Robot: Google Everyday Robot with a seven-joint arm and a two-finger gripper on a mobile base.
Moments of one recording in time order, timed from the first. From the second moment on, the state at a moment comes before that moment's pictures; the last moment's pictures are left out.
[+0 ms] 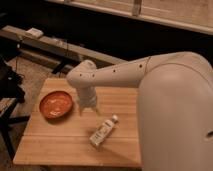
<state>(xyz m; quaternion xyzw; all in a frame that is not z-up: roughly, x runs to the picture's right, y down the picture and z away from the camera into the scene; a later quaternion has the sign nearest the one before) -0.071 0.143 0.754 -0.26 0.29 0.67 0.63</state>
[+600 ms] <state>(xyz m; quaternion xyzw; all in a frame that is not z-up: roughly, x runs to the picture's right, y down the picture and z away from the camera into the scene) -0.017 0.172 0.772 -0.27 0.31 0.71 0.57</state>
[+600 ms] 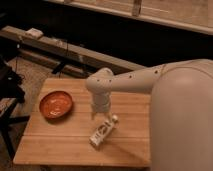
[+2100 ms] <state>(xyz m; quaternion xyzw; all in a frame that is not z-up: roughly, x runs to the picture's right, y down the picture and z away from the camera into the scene) 0.002 0.219 0.821 -0.31 0.36 0.71 0.52</state>
